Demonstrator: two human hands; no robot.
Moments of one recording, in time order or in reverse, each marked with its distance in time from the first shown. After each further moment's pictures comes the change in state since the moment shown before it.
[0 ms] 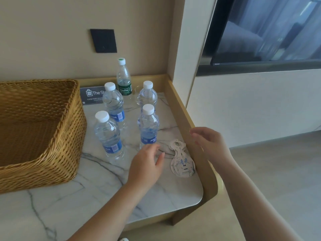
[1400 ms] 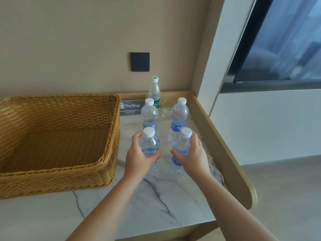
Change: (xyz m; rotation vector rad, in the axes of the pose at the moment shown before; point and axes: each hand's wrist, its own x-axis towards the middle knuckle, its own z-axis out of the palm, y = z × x) left_hand 0.026 -0.101 -0.077 -0.247 0.194 -0.234; right_hand -0.022 -0.028 0.138 -0.356 0.033 -0.188
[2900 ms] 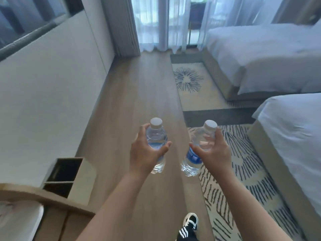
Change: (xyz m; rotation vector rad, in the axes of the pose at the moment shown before) left_hand -0.419 0.226 0.243 -0.347 -1.287 0.730; right_hand -0.507 0.135 -0.279 -0.222 1.295 0.894
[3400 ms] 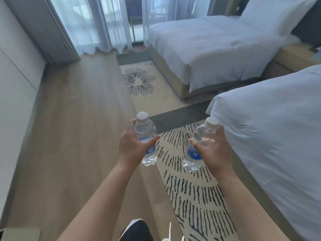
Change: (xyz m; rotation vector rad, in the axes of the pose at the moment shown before) left_hand 0.192 0.069 0.244 -0.090 -0.258 0.131; right_hand 0.208 0.122 -0.127 -0.081 0.264 0.142
